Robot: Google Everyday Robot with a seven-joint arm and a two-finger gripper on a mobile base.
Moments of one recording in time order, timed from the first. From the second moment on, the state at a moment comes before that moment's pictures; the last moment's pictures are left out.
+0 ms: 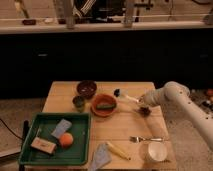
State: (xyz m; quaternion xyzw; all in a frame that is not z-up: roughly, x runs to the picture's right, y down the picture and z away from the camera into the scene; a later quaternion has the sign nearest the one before) arm 0.222 0.091 0.874 -0.20 -0.24 0.22 0.92
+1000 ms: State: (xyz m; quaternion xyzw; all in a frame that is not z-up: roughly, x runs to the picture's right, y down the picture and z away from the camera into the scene) arm 0.209 0.128 0.839 -0.29 -0.29 0.14 0.90
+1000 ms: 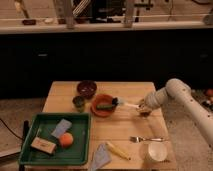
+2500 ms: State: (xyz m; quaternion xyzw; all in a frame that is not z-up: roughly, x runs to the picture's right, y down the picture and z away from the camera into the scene) arm 0.193 0.182 0.825 -0.37 -0.34 -0.02 0.87
